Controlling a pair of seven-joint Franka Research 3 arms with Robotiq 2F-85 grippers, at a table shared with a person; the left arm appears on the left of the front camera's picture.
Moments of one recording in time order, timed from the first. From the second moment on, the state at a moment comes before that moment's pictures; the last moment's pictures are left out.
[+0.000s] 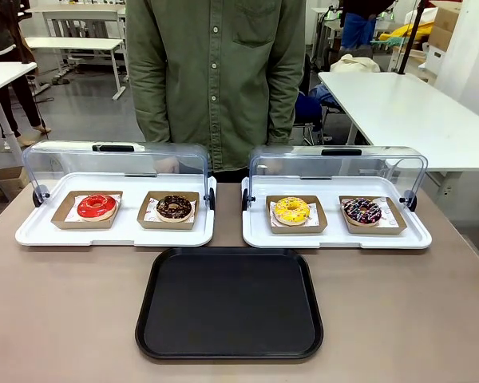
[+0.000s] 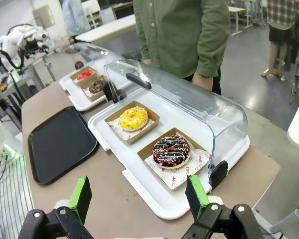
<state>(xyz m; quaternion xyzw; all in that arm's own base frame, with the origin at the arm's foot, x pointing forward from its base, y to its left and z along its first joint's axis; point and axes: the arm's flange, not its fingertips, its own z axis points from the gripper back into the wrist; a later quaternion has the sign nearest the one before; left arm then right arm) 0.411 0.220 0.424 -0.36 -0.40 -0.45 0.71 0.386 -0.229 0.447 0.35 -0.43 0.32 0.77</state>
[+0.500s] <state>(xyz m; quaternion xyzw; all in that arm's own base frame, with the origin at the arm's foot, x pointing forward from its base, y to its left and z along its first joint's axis) 0.411 0.220 0.424 -0.36 -0.40 -0.45 0.71 0.386 -0.229 0.447 0.35 -0.43 0.32 0.77</state>
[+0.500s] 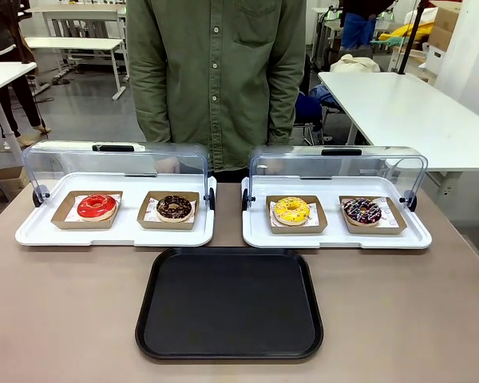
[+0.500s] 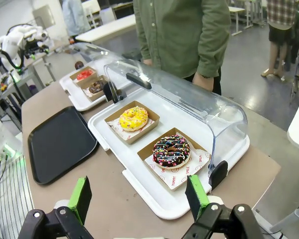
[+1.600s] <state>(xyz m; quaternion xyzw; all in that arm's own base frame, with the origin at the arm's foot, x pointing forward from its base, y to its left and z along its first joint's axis) 0.411 0.220 0.424 -0.36 -0.40 -0.45 0.71 0.386 -0.229 0.447 0.35 -0.43 0.32 0.77</state>
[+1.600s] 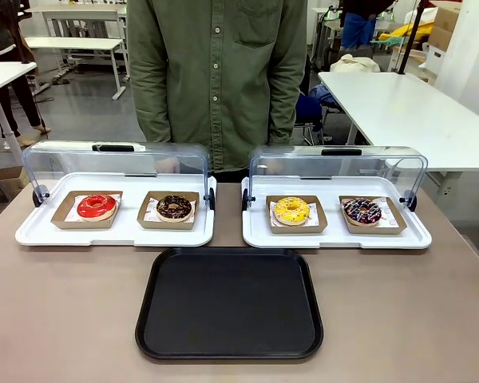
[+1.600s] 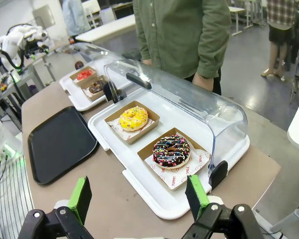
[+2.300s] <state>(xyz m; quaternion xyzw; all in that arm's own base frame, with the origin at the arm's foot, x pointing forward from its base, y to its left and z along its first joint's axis) 0.411 0.220 0.424 -0.36 -0.40 -0.45 0.71 0.386 -0.229 0.447 0.35 -0.43 0.32 0.77</state>
